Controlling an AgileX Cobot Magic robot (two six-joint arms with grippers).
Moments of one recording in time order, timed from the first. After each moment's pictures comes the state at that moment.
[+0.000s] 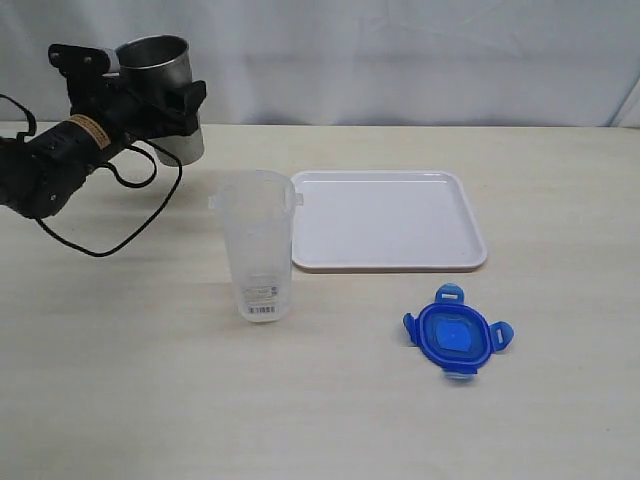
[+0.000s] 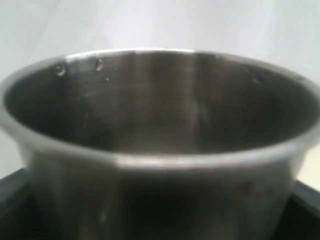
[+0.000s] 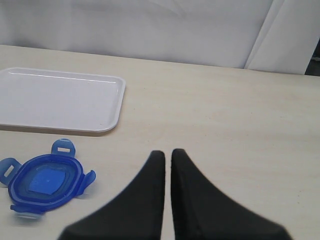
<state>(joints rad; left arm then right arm) -0.12 2.21 -1.21 0.43 -0.90 -0.35 -0.05 0.00 0.00 -0.03 0.34 -0.09</state>
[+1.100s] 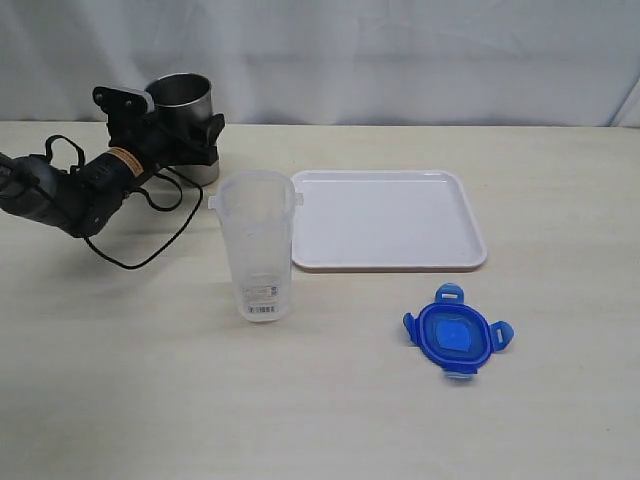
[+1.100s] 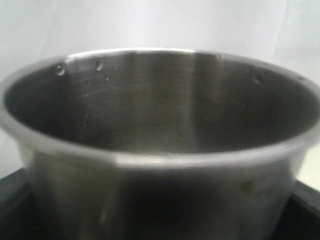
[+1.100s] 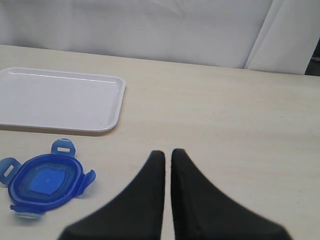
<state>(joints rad) -0.12 2.51 -1.47 0.43 -0.95 -0.30 -0.05 0.00 0.00 -0.03 0.34 -0.09</state>
